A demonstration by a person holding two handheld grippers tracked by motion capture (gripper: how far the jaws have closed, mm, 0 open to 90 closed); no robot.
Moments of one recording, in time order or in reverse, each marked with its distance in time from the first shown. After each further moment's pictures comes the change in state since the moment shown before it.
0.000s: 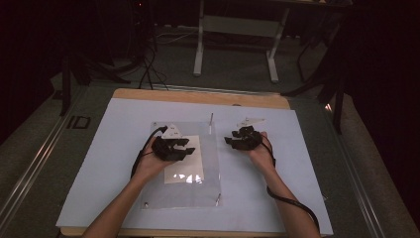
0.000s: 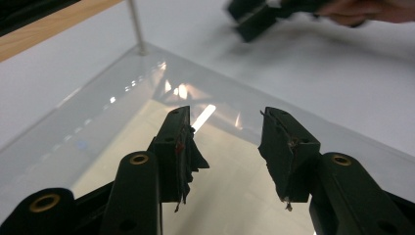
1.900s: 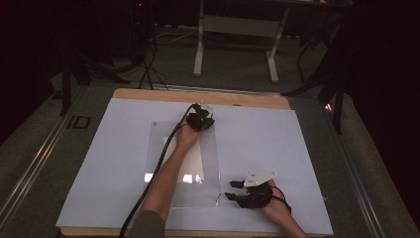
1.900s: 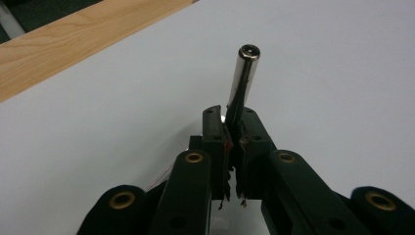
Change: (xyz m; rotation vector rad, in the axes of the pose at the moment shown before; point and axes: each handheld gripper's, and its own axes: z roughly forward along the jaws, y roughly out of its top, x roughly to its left) left arm 0.052 0.058 0.145 0.067 0.122 -0.114; right arm 0.105 -0.094 -0.085 -0.017 0.282 -0.199
